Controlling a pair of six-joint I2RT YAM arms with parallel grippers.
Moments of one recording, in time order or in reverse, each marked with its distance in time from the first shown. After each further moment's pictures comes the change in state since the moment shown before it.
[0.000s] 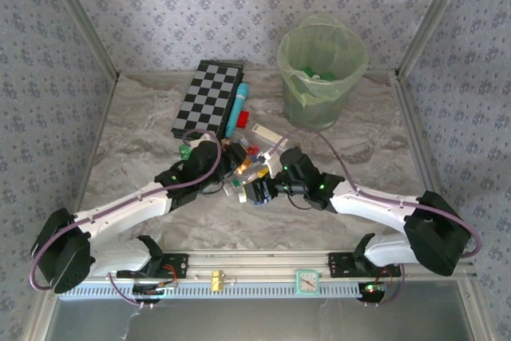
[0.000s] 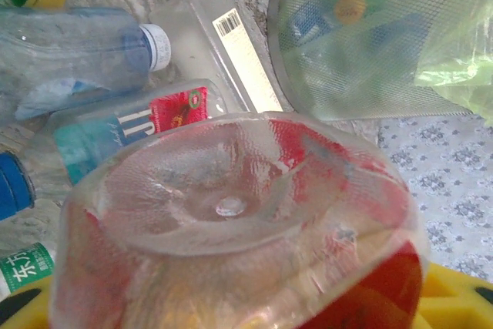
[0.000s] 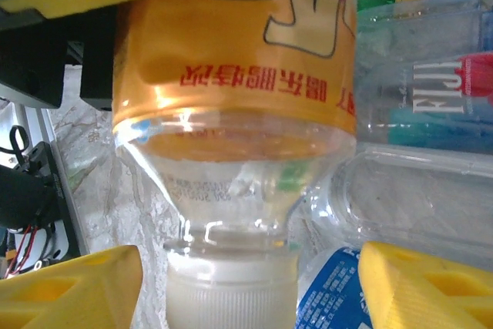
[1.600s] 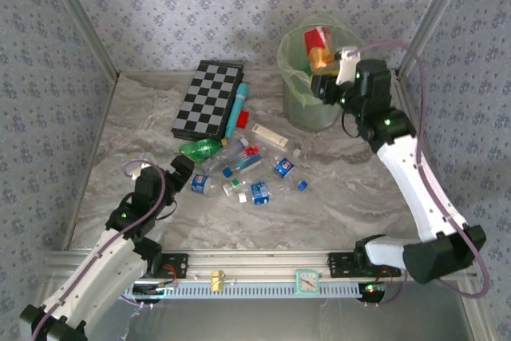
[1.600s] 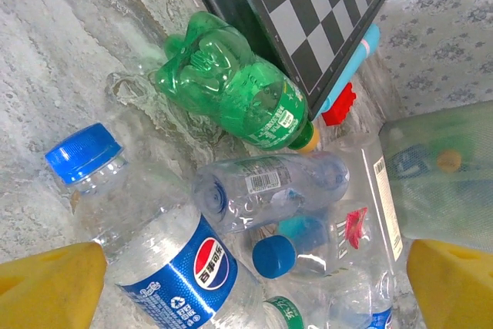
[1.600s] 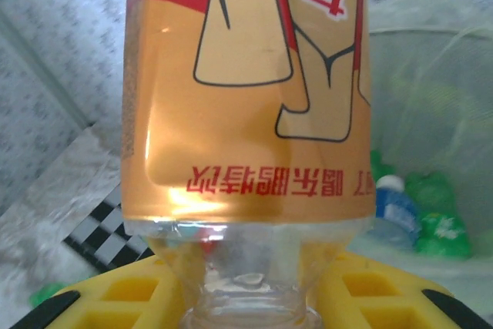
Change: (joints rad) left arm 0.380 -0.618 -0.330 -0.316 -0.005 0.072; right arm -0.590 -0.005 0.761 -0.527 0.160 -0.148
